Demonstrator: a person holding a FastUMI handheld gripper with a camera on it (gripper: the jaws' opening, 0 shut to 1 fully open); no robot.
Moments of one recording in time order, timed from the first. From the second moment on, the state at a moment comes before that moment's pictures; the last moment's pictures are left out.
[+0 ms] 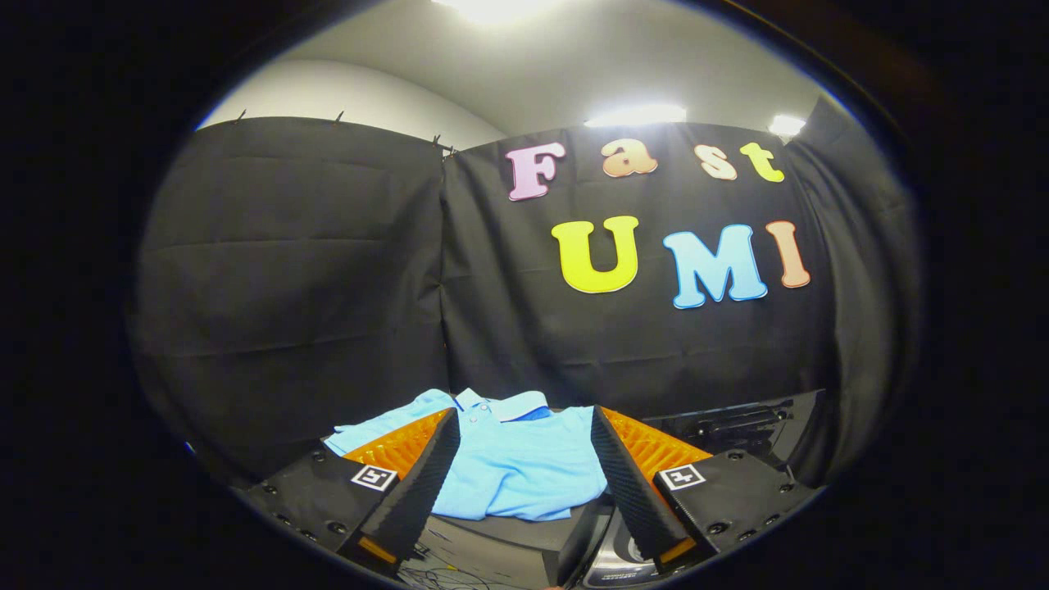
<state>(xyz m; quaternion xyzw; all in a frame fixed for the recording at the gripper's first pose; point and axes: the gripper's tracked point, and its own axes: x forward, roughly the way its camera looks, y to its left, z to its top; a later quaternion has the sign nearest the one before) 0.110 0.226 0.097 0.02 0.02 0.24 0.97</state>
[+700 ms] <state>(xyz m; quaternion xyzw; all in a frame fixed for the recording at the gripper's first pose) 0.151 0.326 0.060 -0.04 0.12 0.30 0.95</state>
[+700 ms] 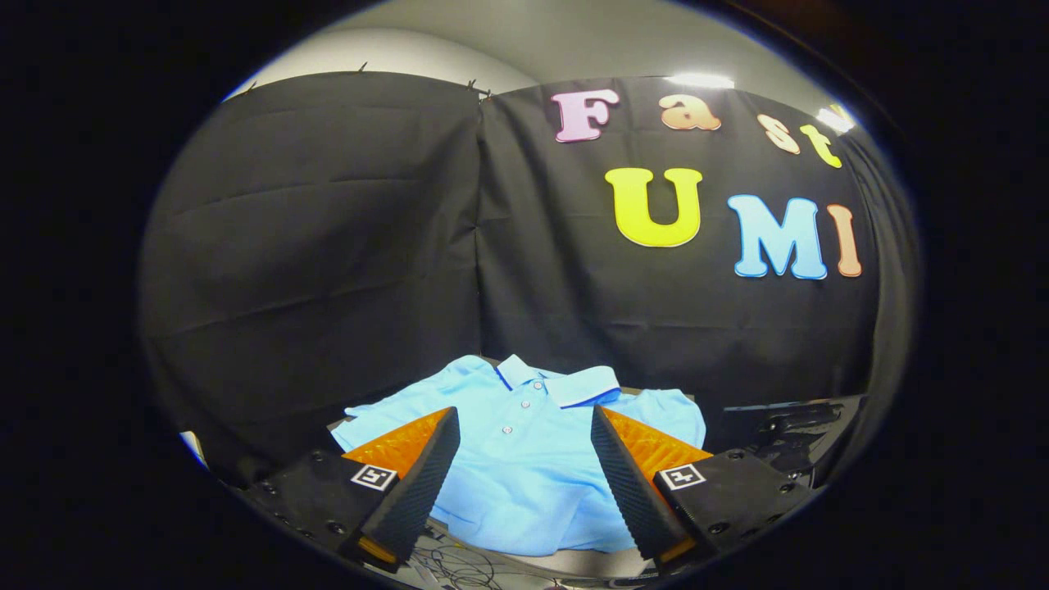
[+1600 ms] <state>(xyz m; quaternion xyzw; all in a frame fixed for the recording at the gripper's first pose) 0.200 0.386 -0.002 -0.10 0.26 0.31 0.91</state>
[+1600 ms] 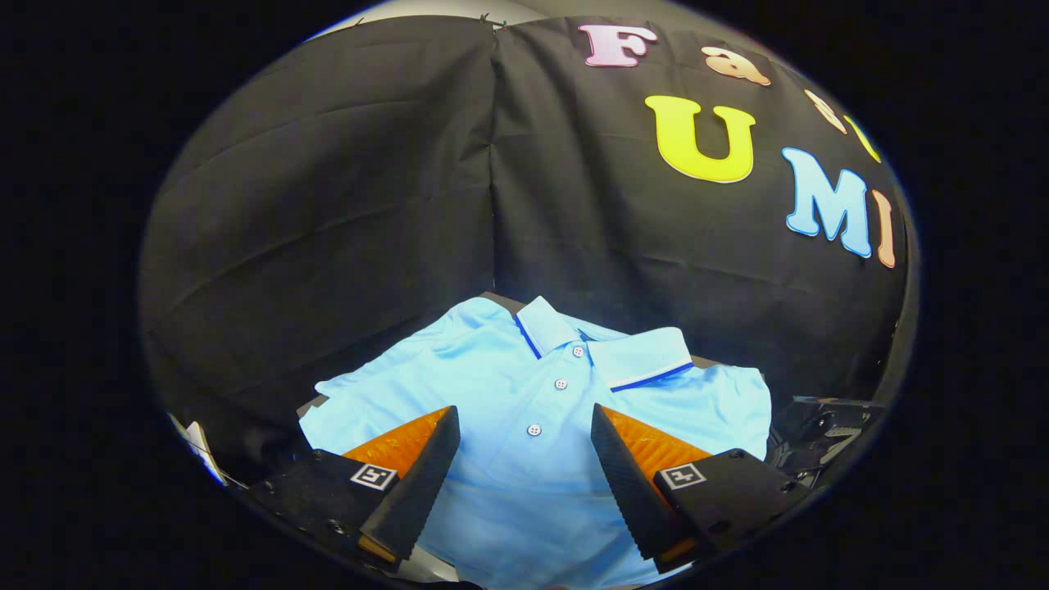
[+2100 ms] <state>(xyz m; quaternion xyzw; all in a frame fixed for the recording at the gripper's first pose) 0.207 0.392 -0.031 -0.12 0.32 0.31 0.89</state>
